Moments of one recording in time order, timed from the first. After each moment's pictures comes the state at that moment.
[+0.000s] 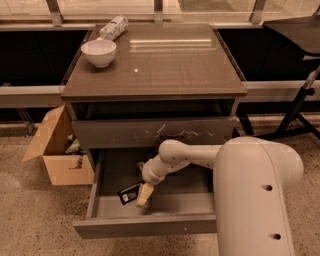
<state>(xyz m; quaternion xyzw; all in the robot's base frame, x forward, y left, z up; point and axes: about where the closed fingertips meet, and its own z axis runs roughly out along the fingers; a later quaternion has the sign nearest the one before) 0.610 0.083 0.413 -0.68 0.66 0.24 0.23</state>
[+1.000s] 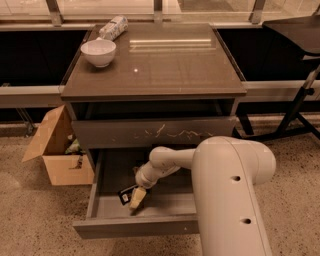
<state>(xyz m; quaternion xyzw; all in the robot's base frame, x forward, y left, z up) 0.623 0.107 0.360 -0.66 0.68 0.22 0.21</state>
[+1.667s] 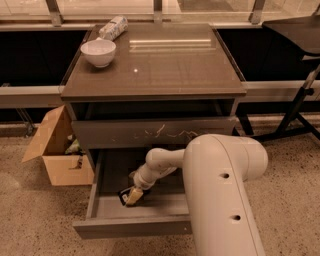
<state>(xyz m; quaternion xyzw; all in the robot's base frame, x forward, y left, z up) 0.621 0.109 0.345 -0.67 0.69 0.20 0.20</state>
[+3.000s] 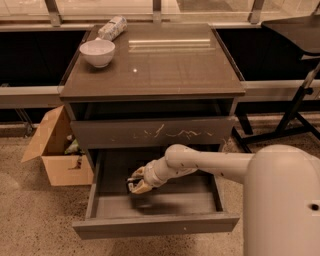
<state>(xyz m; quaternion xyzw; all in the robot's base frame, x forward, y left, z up) 0.600 0.087 0.444 -0.69 0.62 0.21 0.30</state>
